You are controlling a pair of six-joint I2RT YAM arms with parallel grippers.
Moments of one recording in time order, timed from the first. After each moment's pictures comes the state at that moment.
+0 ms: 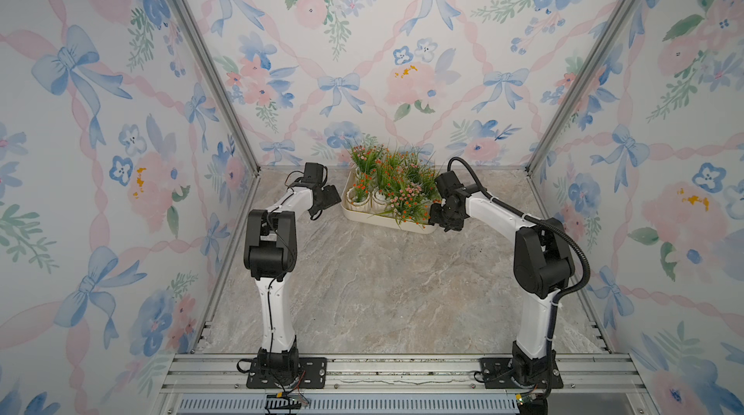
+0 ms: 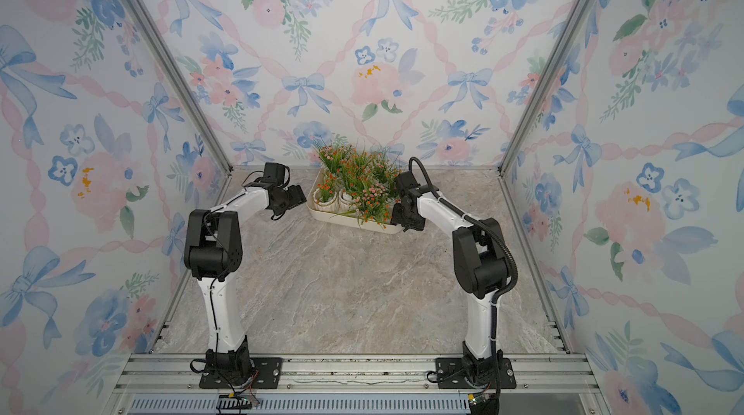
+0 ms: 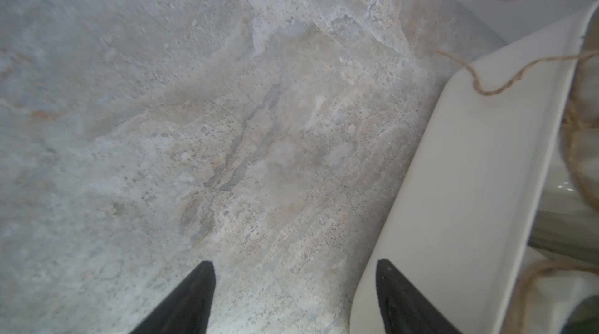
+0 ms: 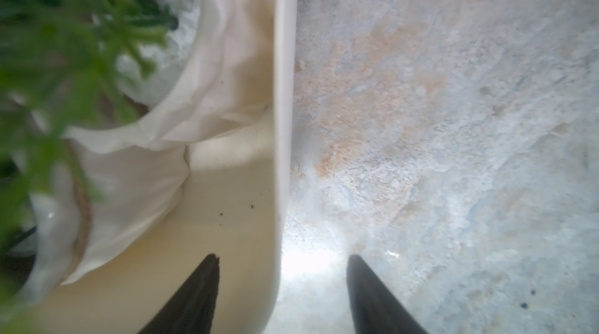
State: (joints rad) left arm -0.08 2.14 1.61 -0.44 0.06 -0.52; right arm 0.38 2.16 1.73 -0.78 0.07 0.55
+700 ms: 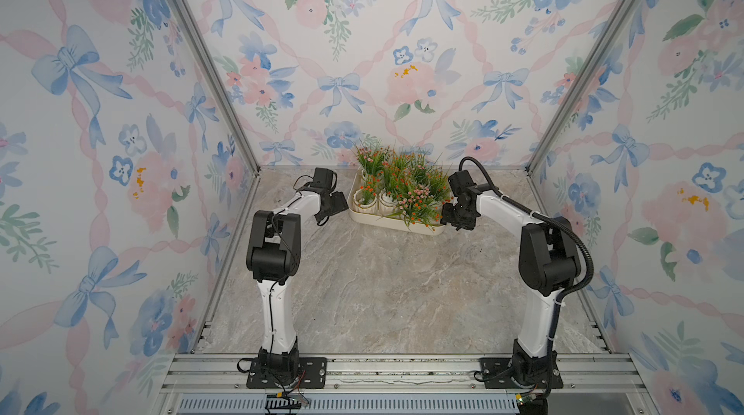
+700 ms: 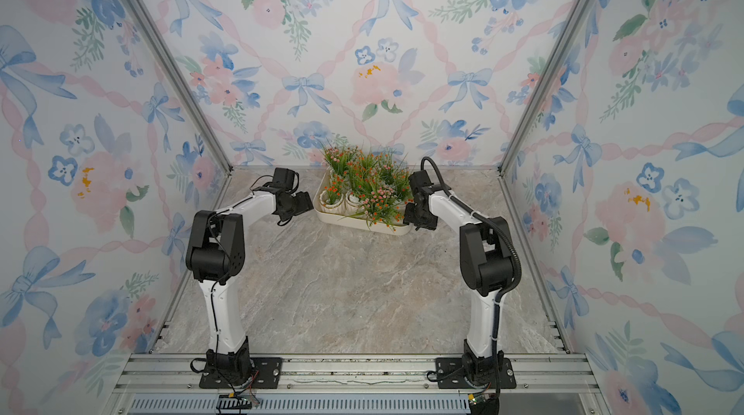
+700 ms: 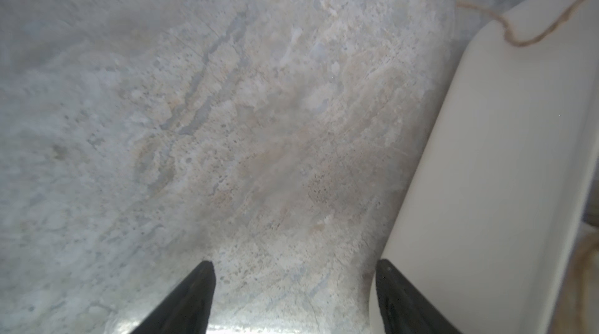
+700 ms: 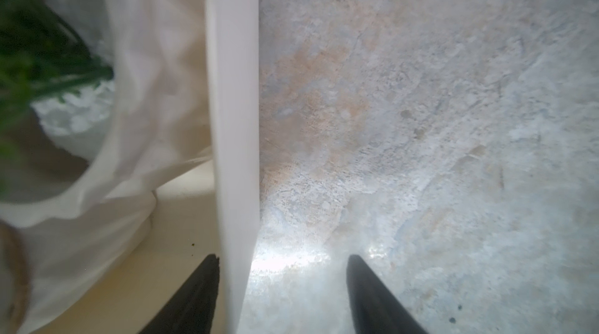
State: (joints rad) left arm -0.16 2.10 1.52 -0.44 0.03 -0.52; right arm 0.29 2.17 1.71 -0.79 0.07 0.46
